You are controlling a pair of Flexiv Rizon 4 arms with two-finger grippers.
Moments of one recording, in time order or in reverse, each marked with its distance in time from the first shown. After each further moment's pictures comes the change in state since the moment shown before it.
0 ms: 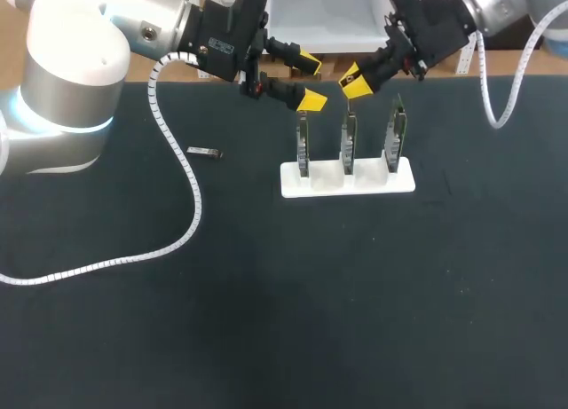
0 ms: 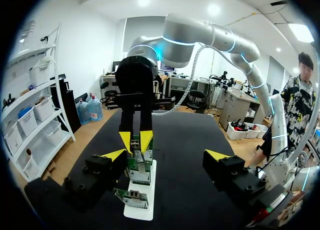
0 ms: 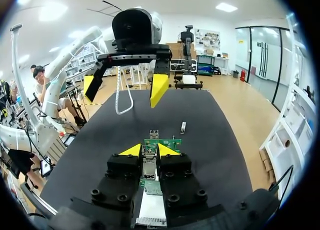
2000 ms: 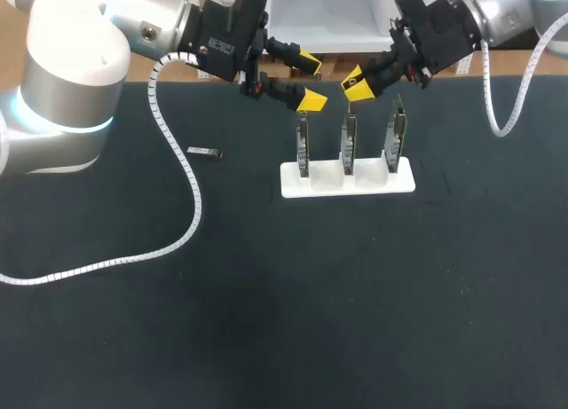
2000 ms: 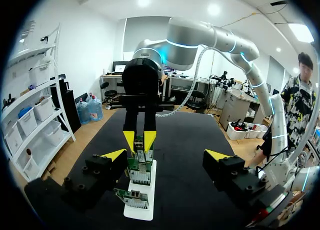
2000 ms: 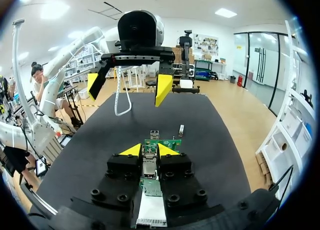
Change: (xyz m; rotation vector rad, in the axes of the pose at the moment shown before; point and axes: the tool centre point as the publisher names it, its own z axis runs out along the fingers) left arm 0.000 0.000 0.000 0.000 0.000 0.000; right arm 0.002 0.004 0.000 0.034 -0.035 -0.030
